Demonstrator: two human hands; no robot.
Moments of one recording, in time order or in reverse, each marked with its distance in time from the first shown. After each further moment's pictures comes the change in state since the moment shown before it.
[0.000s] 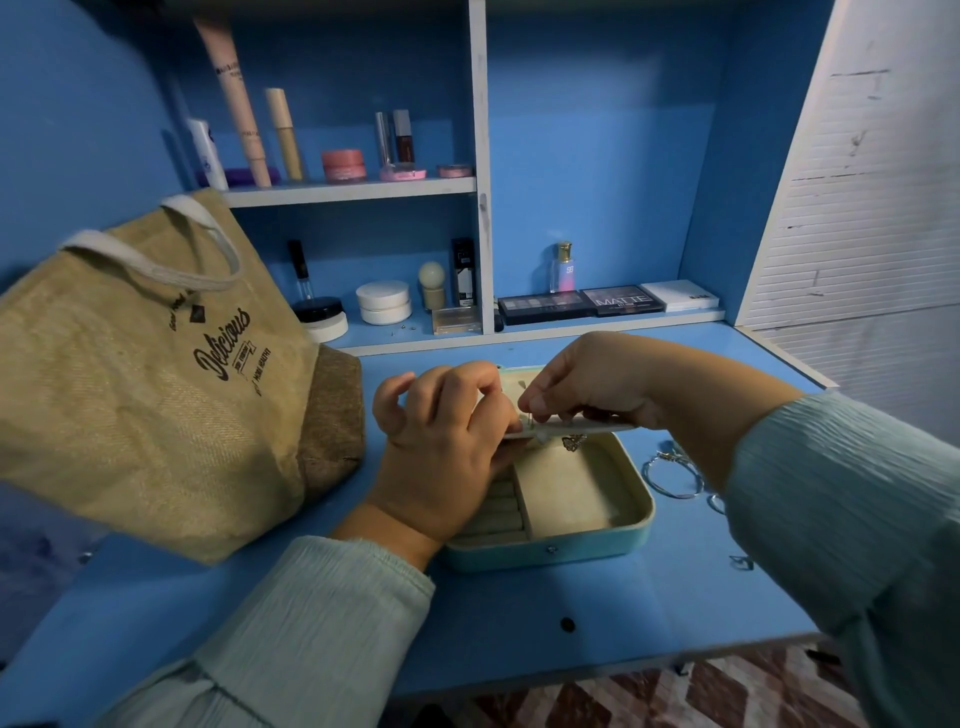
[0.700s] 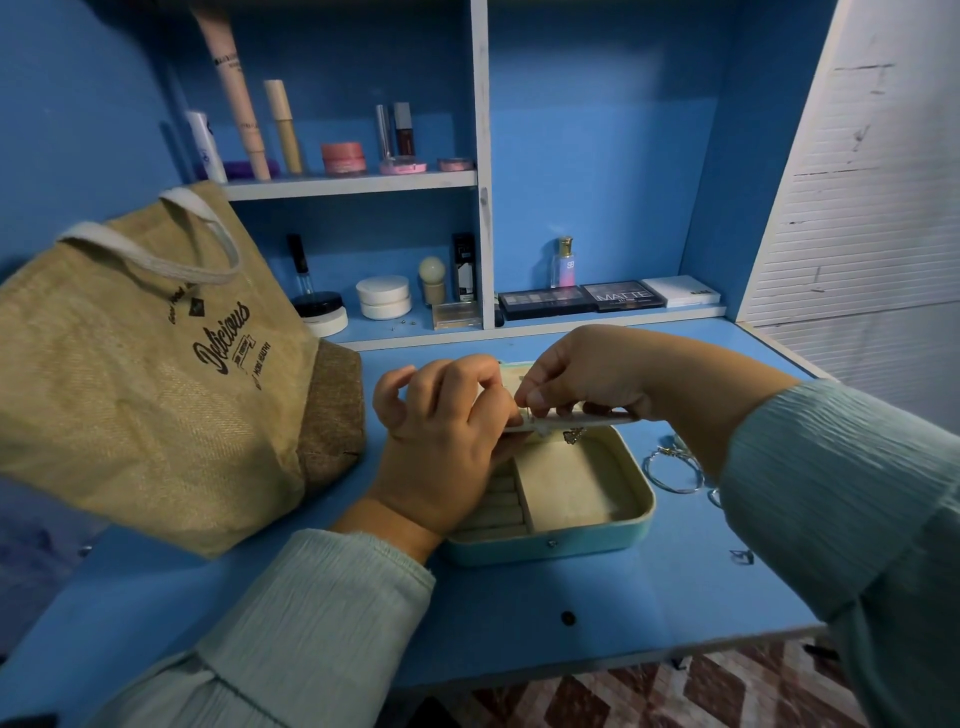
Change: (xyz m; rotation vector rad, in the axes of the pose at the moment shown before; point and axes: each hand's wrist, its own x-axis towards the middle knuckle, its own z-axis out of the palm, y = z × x) left_hand 0.000 0.000 0.002 0.005 0.001 -0.025; right_hand 0.002 -0.001 -0.001 -0.068 -0.023 -0.081
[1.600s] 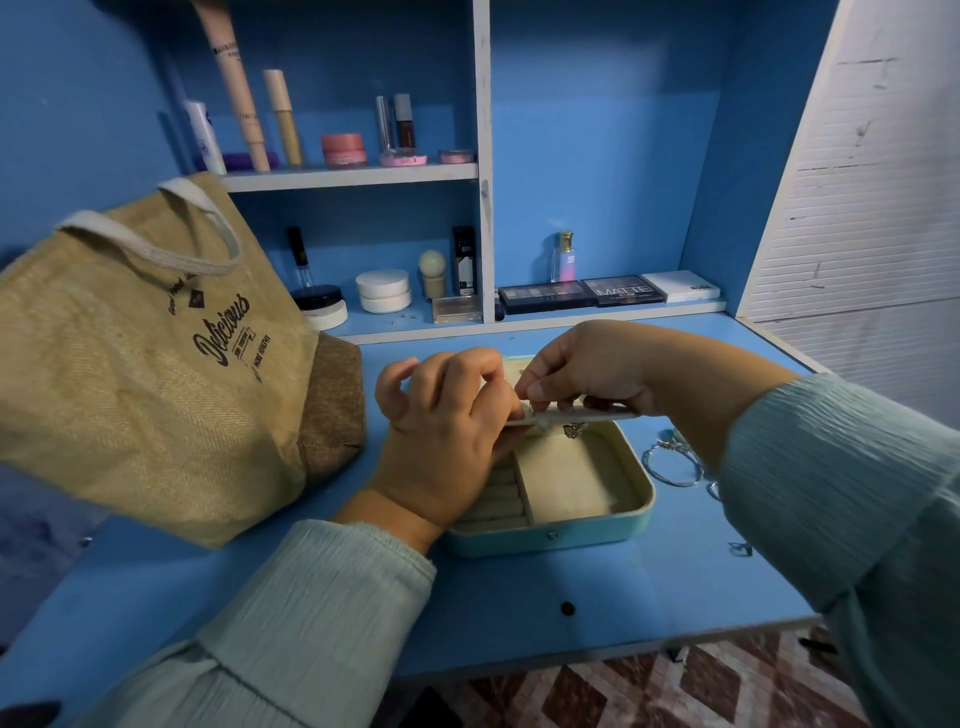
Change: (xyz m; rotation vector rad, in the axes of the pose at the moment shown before) left_hand 0.001 0.000 -0.001 -0.003 -0.001 0.028; right_hand 0.007 0.007 0.002 0.065 -0.012 0.014
